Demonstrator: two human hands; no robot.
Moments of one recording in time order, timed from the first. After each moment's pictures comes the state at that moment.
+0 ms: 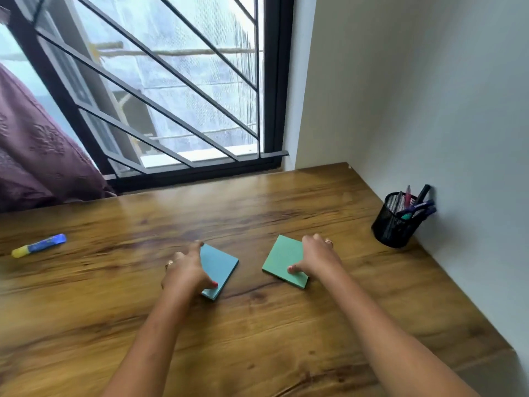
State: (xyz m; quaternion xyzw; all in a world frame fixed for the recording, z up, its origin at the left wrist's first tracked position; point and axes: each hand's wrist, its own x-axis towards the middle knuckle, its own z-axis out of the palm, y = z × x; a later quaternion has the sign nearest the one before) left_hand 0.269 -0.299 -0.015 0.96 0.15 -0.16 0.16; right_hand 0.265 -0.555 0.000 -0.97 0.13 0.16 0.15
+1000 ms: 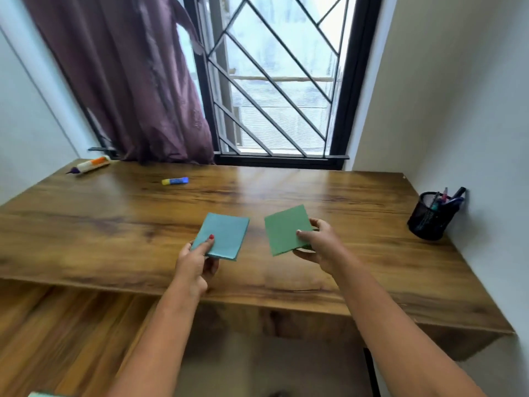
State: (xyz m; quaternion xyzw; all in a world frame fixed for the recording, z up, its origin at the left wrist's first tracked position) left_hand 0.029 -0.277 0.035 0.46 0.33 0.13 0.81; right_hand 0.107 -0.496 0.057 -0.66 0.09 0.19 0.72
